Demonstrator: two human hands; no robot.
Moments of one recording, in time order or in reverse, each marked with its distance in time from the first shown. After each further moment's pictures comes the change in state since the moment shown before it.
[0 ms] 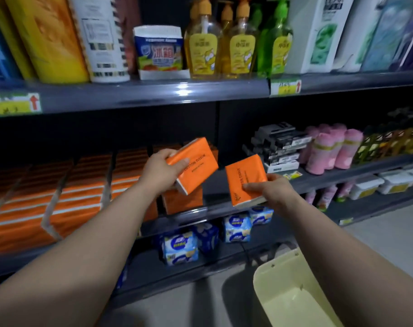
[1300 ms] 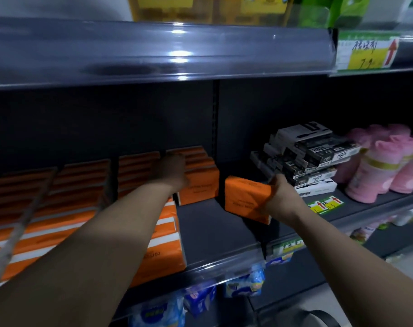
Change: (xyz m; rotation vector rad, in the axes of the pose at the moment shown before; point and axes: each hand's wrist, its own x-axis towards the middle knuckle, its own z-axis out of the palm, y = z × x) left_hand 0.217 -0.069 0.138 0.735 -0.188 0.079; right_hand 0.222 0.021 0.005 -0.678 0.013 -0.177
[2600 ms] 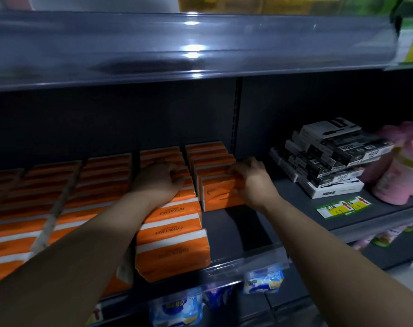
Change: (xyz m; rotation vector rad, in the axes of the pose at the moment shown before) left_hand -0.041 -0.068 -0.008 -0.116 0.022 -0.070; right_hand 0.021 -0.063 0.069 -0.236 0.095 -0.523
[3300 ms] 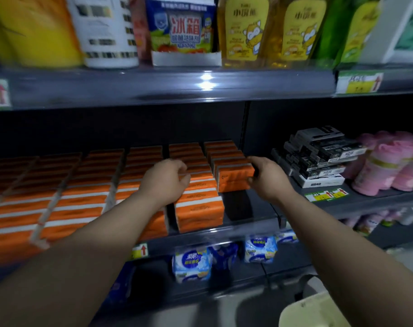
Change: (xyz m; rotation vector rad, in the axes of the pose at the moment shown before) left_hand -0.125 -0.004 -0.070 -0.025 0.165 0.112; right_hand -0.083 -0.069 -0.073 0.010 0.025 0.005
